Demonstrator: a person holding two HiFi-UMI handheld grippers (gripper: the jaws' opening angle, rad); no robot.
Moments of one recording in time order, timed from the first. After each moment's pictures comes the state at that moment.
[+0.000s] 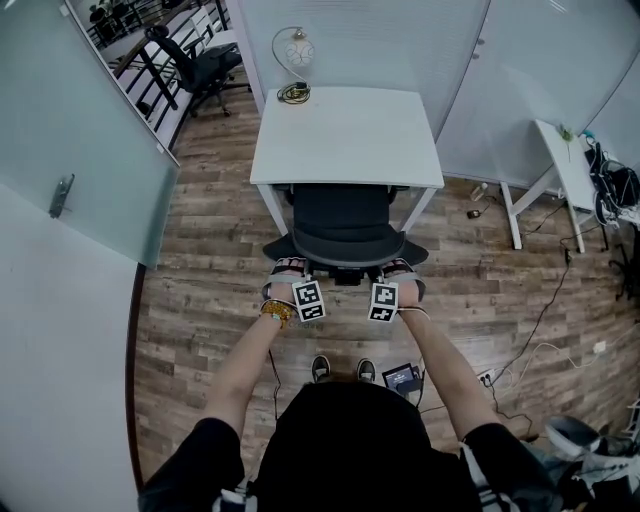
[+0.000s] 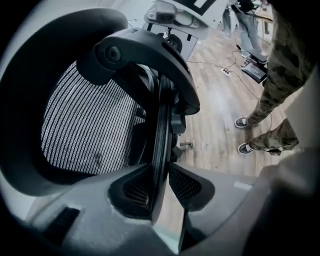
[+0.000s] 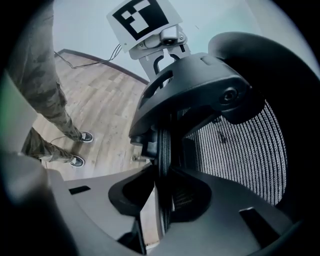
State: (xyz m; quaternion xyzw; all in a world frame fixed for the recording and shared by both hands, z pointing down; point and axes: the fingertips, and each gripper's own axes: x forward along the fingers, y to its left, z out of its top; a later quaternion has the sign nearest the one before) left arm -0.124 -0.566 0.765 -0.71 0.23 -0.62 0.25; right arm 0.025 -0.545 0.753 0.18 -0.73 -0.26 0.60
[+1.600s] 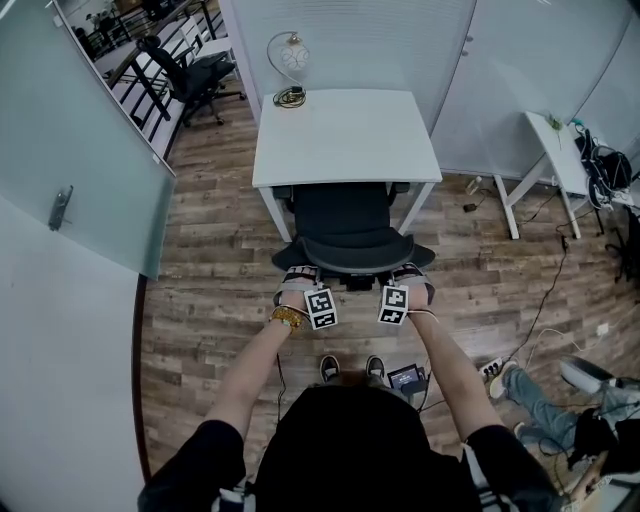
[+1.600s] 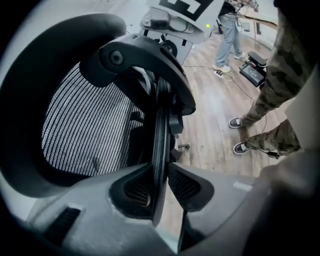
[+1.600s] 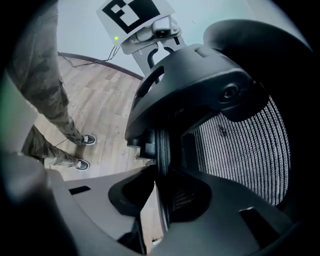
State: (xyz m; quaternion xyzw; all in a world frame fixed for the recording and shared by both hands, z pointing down) left arm -0.122 -0.529 0.768 -0.72 0.21 -0.61 0.26; right arm 0.025 -0.512 0.757 0.21 -0.73 -0.23 0.61
